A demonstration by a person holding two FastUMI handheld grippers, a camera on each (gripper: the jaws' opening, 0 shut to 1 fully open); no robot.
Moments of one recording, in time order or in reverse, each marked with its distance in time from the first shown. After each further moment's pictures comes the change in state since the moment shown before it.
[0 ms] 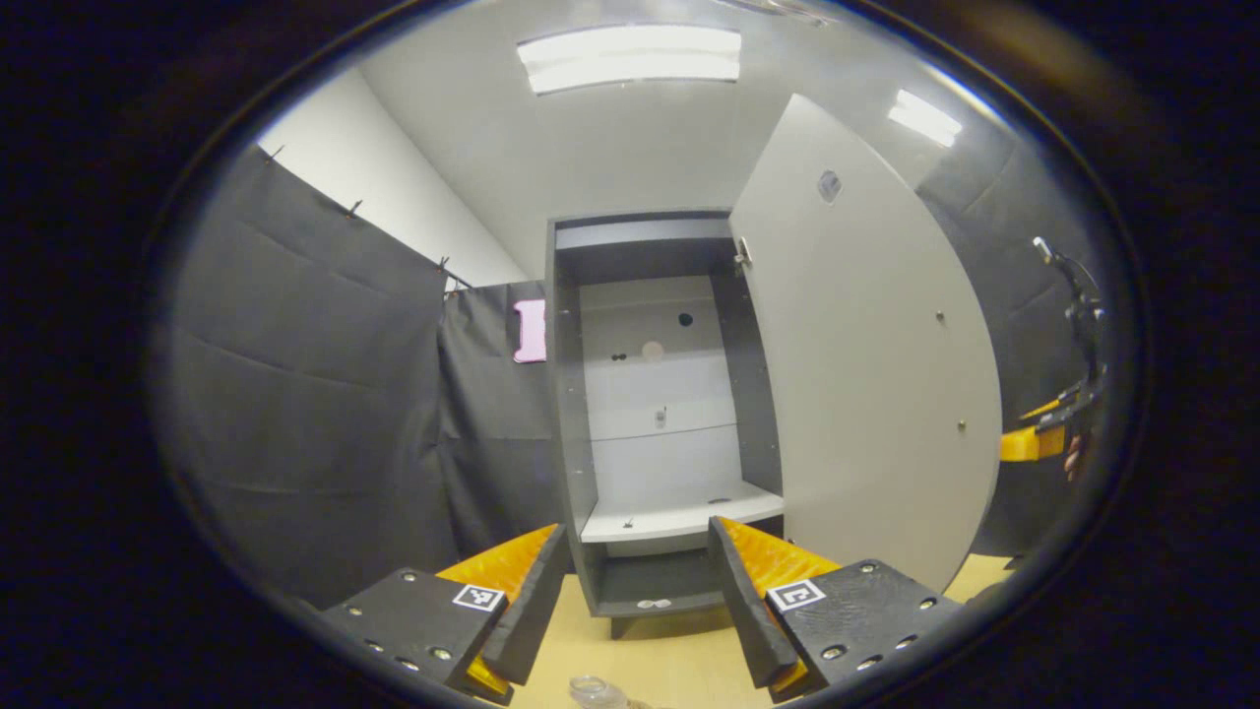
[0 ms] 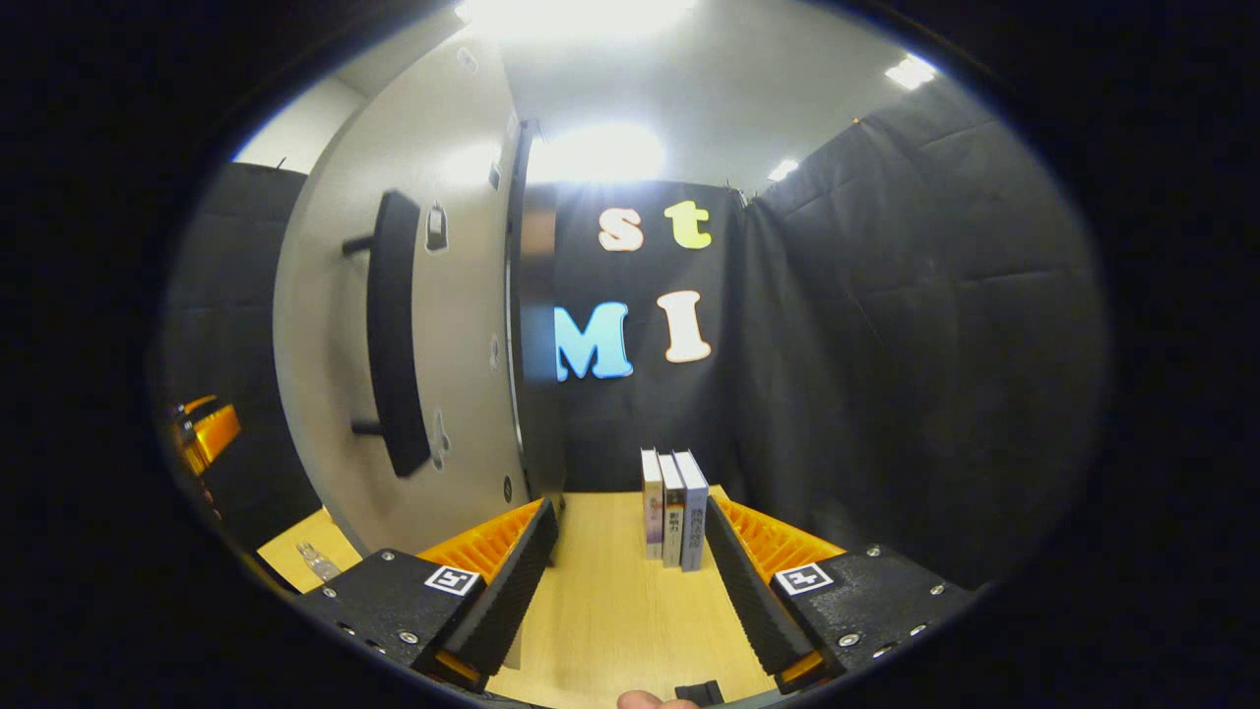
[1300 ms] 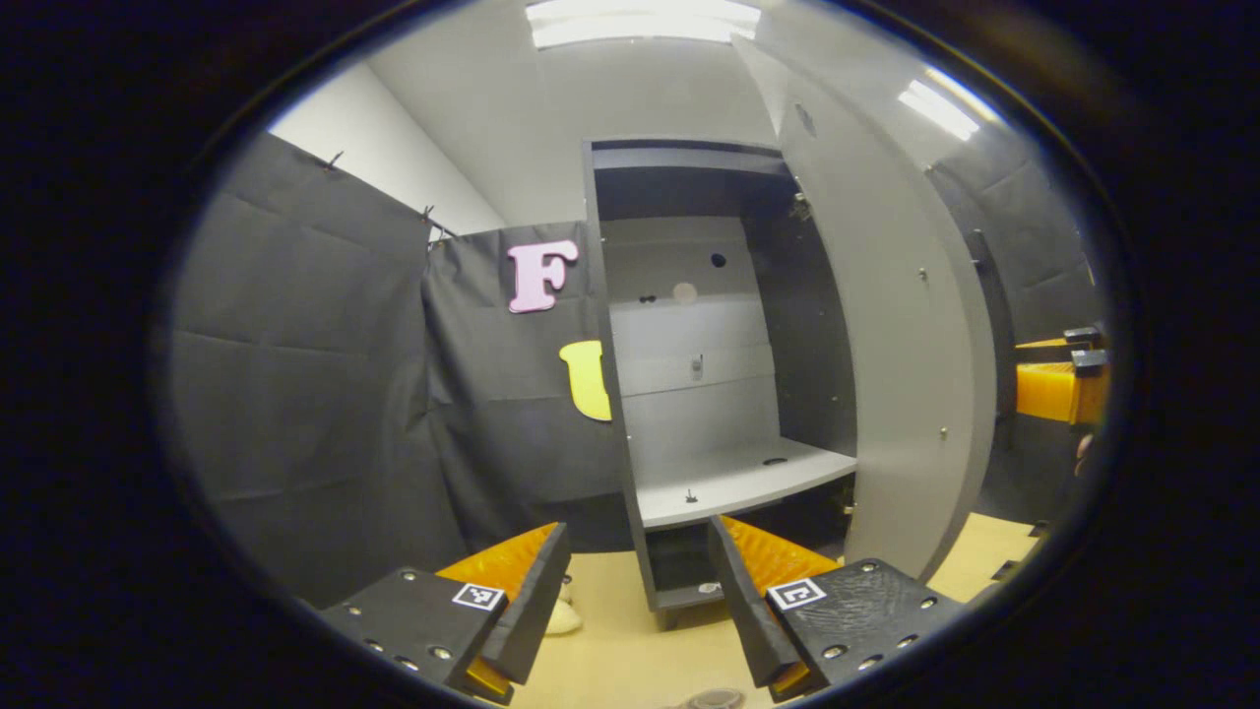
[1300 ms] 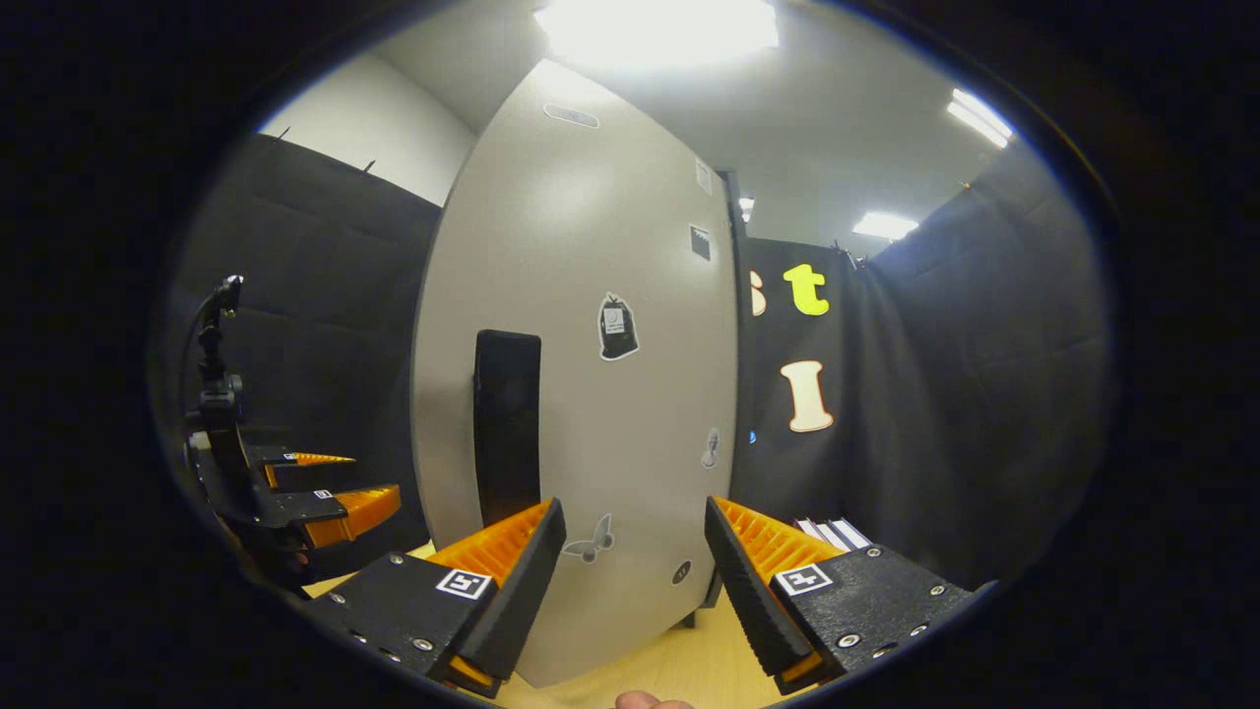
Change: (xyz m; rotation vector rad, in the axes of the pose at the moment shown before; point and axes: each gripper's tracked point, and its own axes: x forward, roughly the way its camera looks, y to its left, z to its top) left arm 0.022 0.039 -0.027 -0.010 0.122 -0.080; right arm 0.022 0.270 0.037 -0.087 -0.135 0.209
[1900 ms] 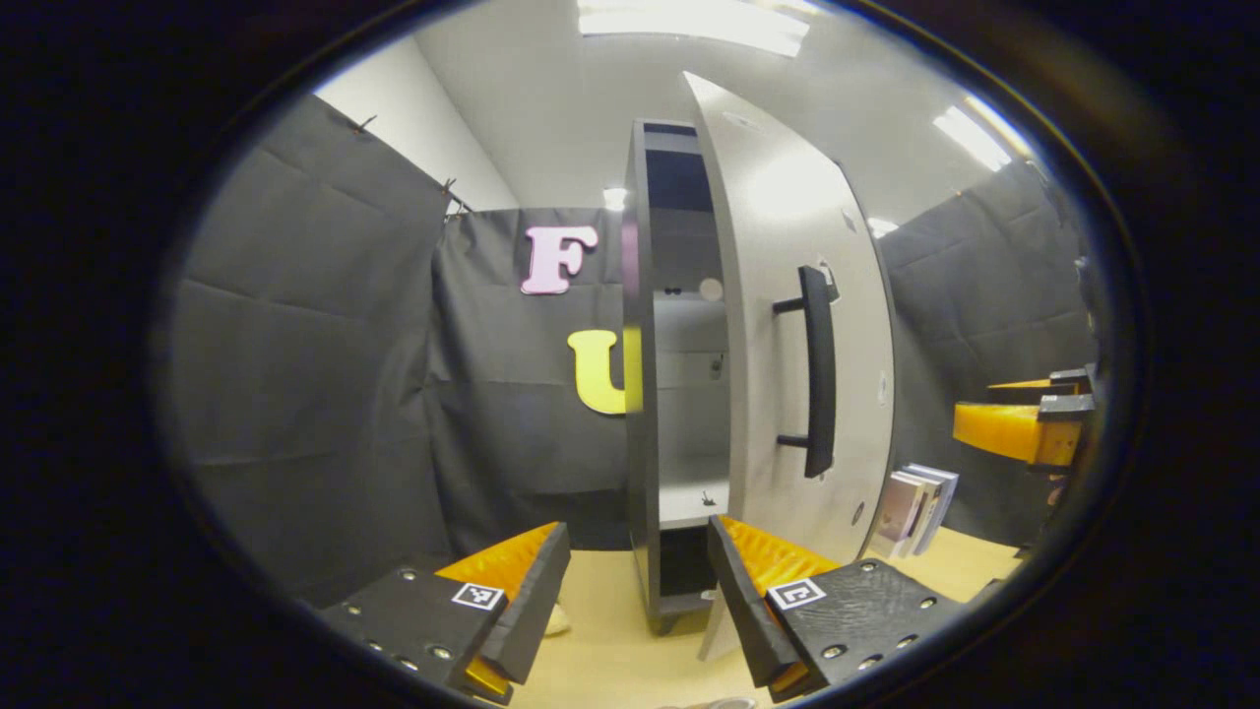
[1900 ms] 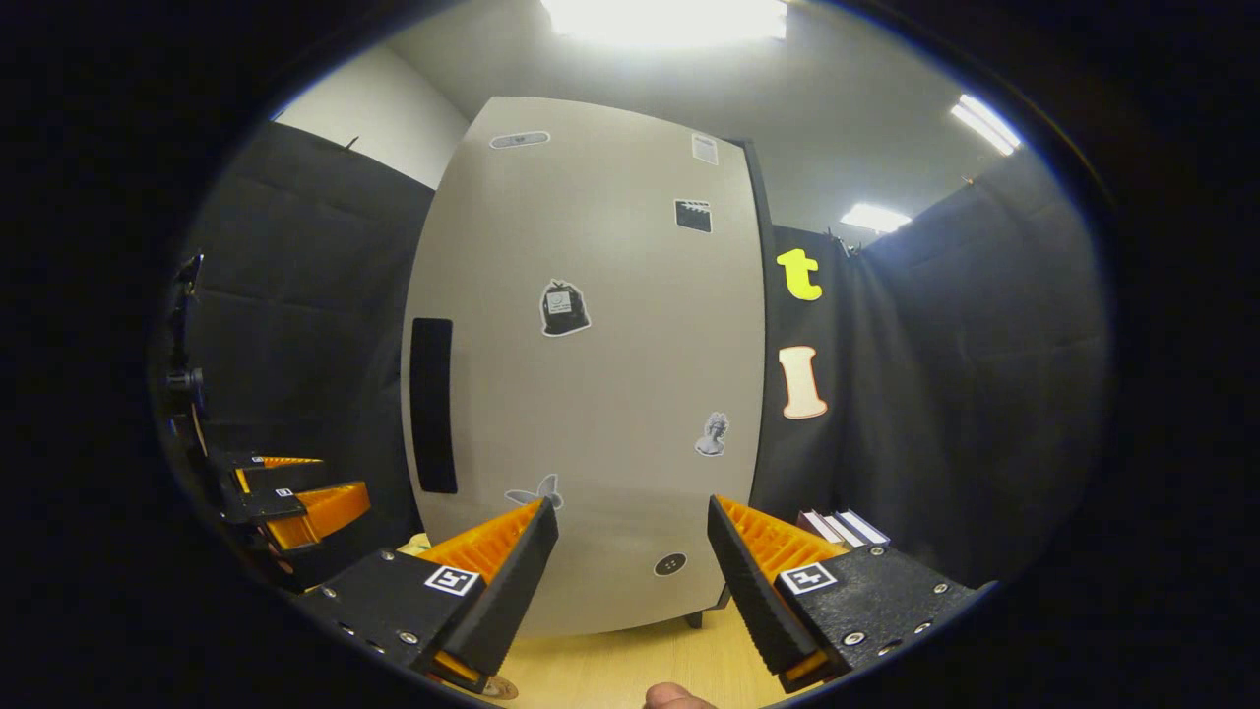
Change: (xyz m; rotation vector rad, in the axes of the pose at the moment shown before) left arm 0.010 -0.004 -0.004 -0.091 0.004 -0.011; right arm 0.049 0.002 -0.022 0.015 0.066 -0.084
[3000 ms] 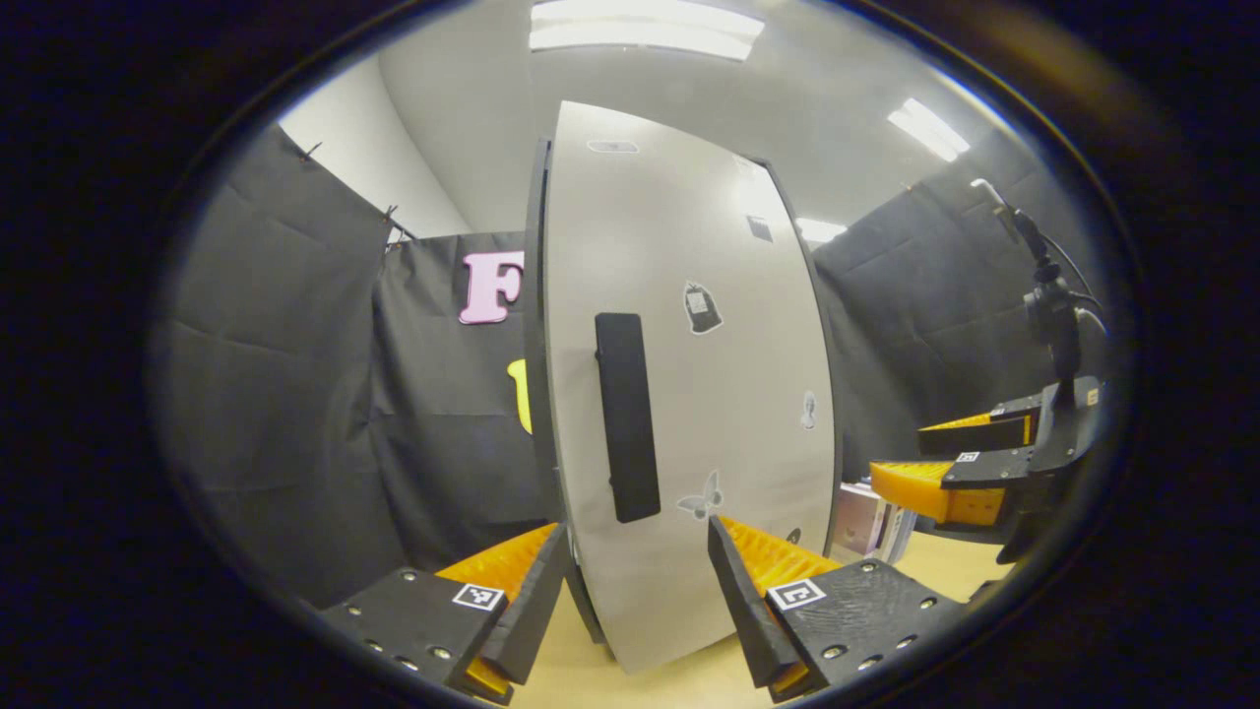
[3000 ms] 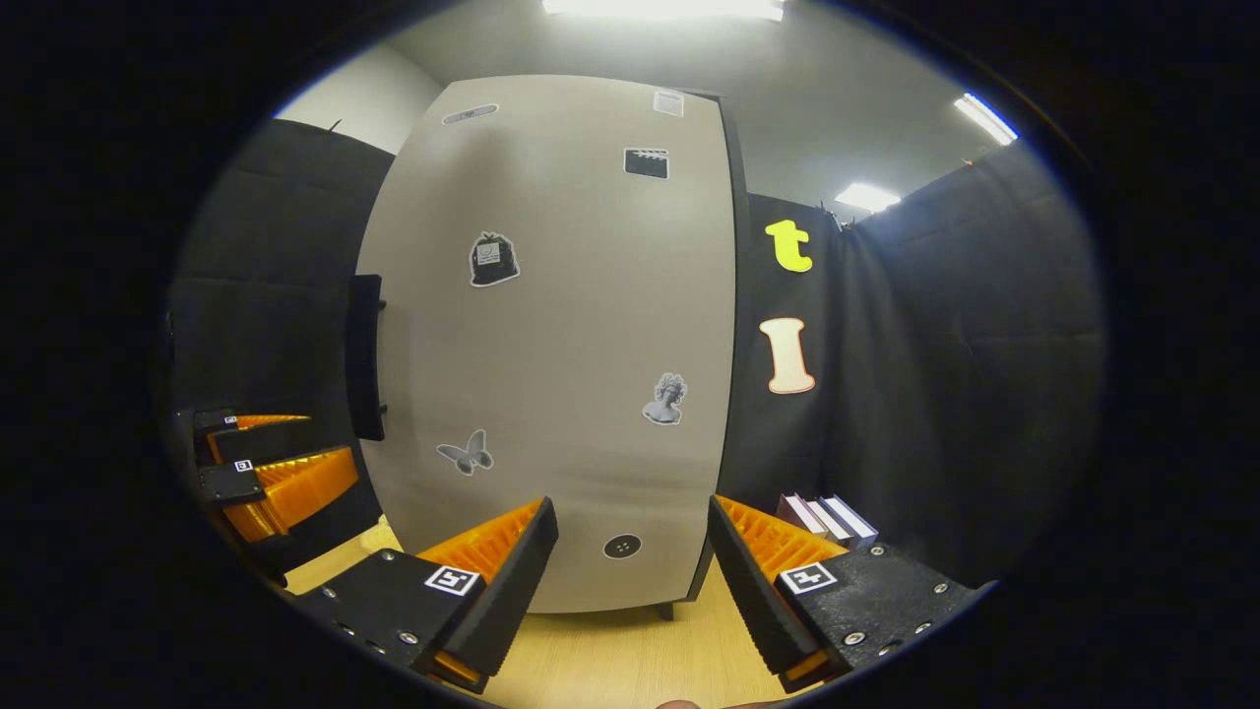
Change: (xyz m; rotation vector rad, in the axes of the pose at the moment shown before) left arm 0.022 -0.091 0.020 0.061 -0.061 -0.118; right arm 0.029 -0.045 -0.028 -0.031 0.078 -0.023
